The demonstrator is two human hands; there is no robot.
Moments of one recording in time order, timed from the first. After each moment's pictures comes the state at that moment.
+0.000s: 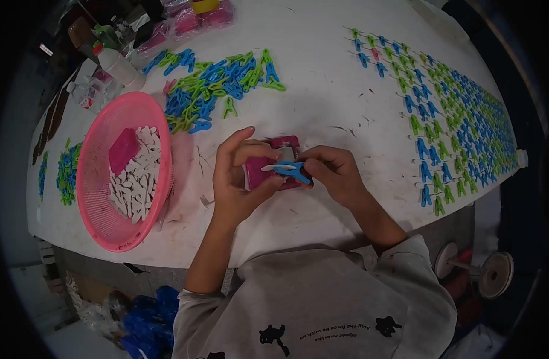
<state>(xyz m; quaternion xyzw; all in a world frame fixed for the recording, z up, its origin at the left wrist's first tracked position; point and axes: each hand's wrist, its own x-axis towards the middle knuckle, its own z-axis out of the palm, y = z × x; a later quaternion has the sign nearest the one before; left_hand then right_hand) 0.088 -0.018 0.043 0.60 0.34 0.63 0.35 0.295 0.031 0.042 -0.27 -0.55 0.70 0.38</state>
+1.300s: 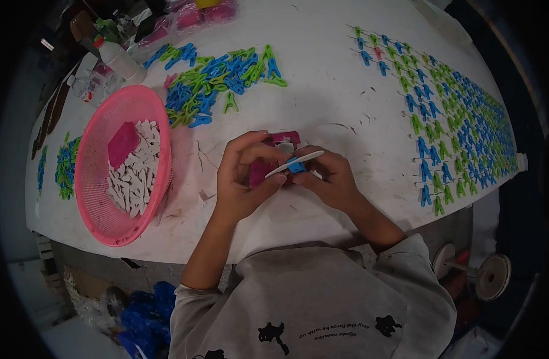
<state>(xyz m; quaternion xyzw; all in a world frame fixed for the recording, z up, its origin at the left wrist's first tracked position) 0.092 -0.023 0.042 0.58 0.28 0.63 0.43 0.290 0.025 0.025 -0.24 -0.66 0.58 0.42</state>
